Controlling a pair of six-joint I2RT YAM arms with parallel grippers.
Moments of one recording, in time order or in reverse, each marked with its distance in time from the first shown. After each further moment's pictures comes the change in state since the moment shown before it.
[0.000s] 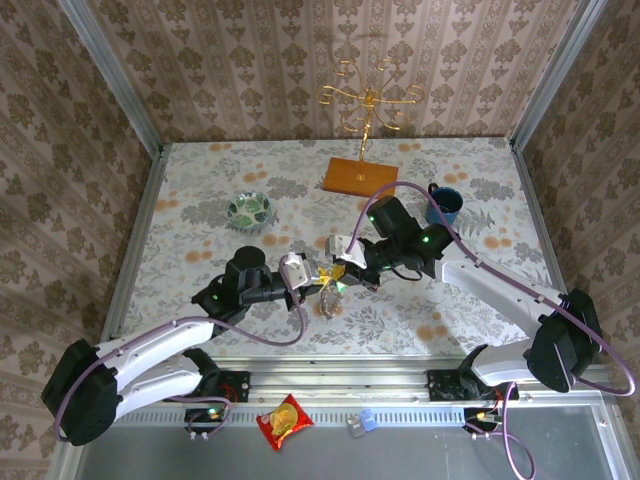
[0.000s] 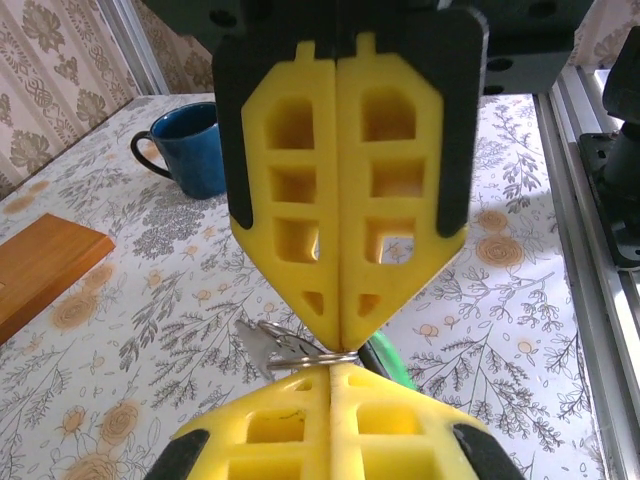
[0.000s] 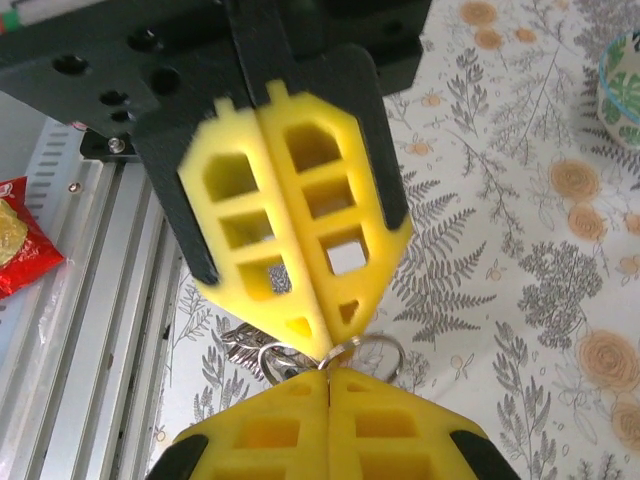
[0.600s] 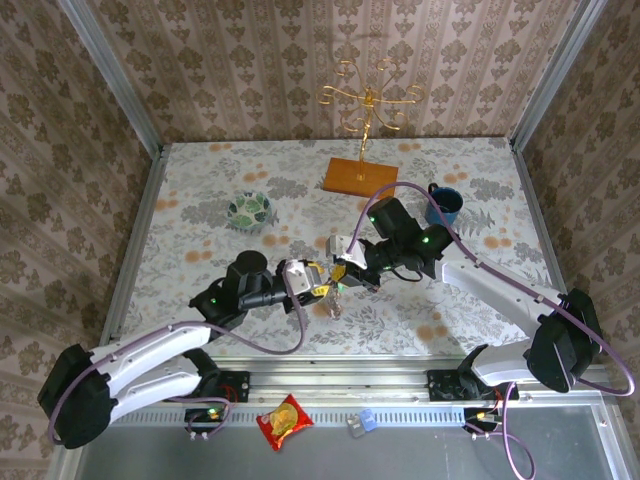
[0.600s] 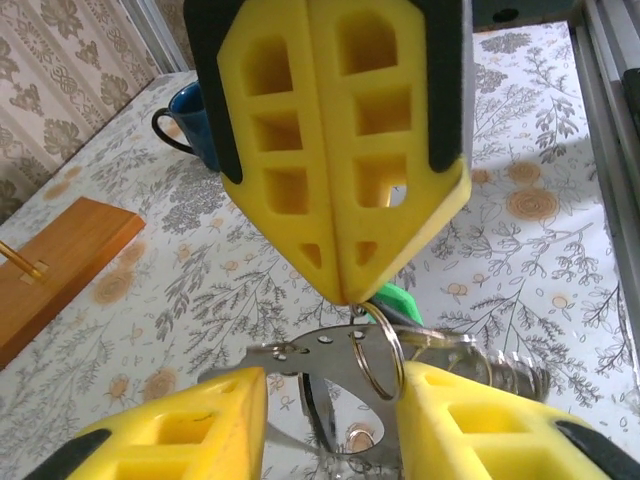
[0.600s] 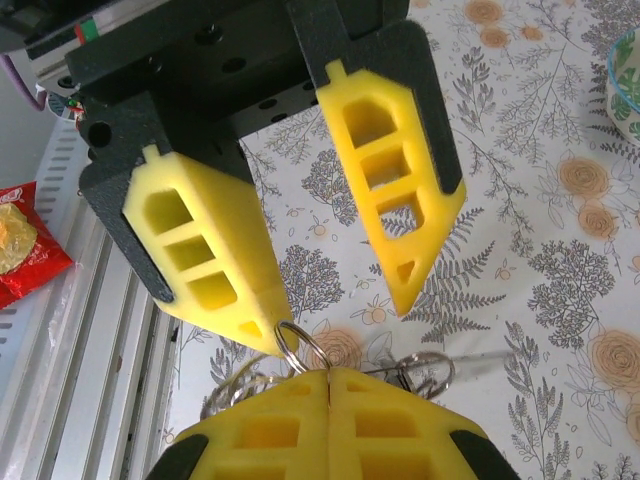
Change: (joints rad) left arm -0.037 -0.048 0.000 -0.098 -0.122 0.110; right arm -0.001 -0.001 -0.004 0.001 -0.014 0.010
